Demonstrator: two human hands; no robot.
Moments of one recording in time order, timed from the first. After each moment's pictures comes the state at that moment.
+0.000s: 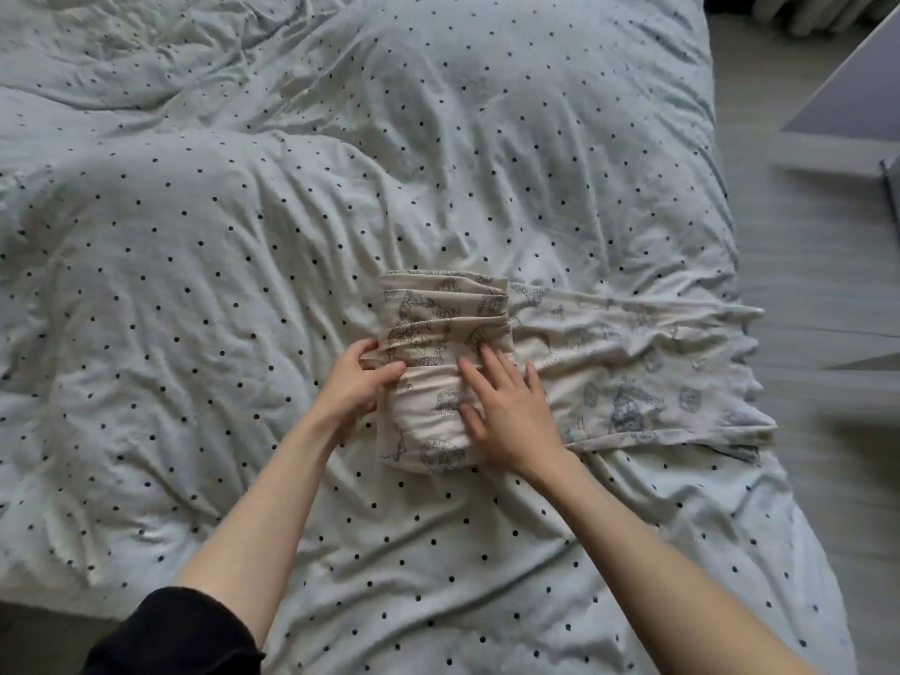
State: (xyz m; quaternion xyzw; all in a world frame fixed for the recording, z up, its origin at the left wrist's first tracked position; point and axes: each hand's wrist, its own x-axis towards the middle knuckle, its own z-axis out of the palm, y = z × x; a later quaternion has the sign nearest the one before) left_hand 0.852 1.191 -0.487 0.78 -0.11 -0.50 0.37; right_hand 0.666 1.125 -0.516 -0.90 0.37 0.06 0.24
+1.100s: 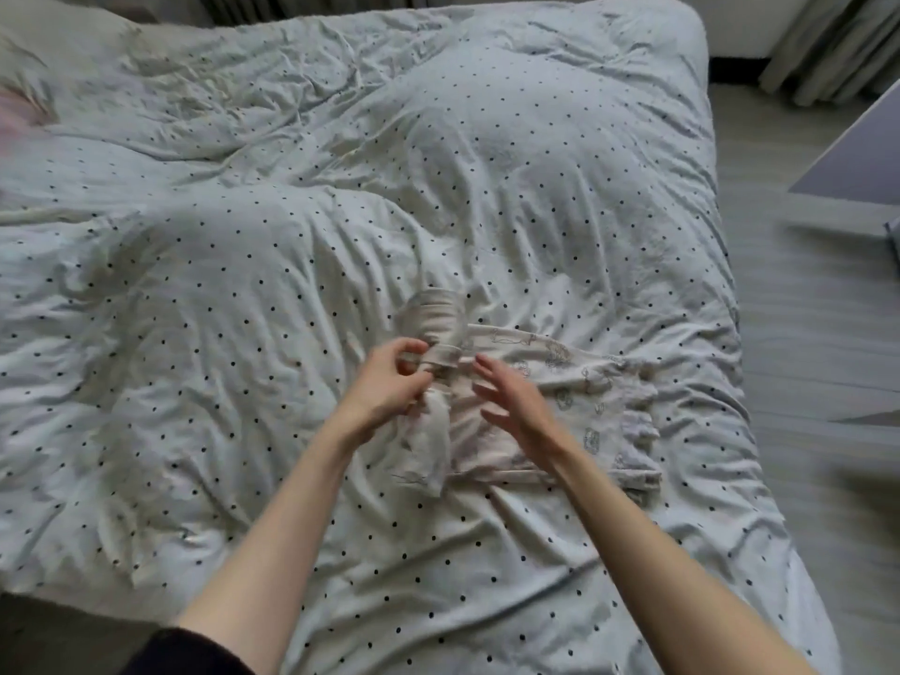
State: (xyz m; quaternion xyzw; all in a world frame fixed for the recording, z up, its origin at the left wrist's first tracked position) left_hand 0.841 1.179 -0.387 0.78 -0.24 -0.45 0.37; right_hand 0.697 1.104 -0.442 -0.47 0.43 -0.08 0.77
